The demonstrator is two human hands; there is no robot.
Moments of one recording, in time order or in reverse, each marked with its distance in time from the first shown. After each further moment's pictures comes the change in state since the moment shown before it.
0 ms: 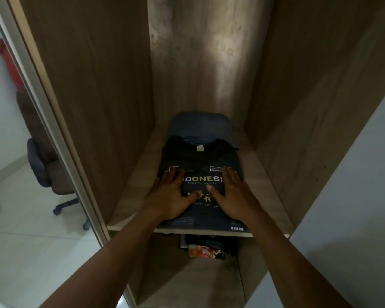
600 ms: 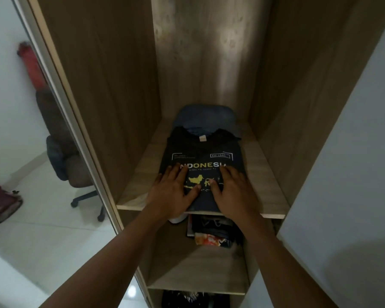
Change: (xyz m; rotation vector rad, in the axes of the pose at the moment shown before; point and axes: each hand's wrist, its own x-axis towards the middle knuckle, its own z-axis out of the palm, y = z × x) left_hand -0.049 0.013 0.012 0.169 0.196 0.029; right_hand -0.052 -0.013 0.012 -0.062 0.268 -0.021
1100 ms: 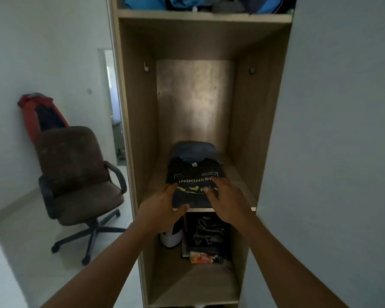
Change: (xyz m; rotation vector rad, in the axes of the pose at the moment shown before) left_hand -0.147 -0.011 -0.108 -0.200 0.126 0.114; right_hand -0.126 -0.075 -0.103 0.237 0.106 -0.062
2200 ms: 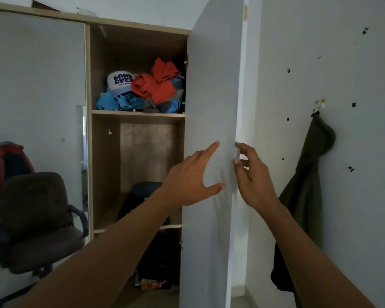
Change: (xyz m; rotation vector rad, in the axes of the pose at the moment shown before) left_hand -0.151 0.388 -0.166 -0.129 0.295 0.630; right_hand -0.255 -0.016 -0.382 0.223 0.536 -0.327
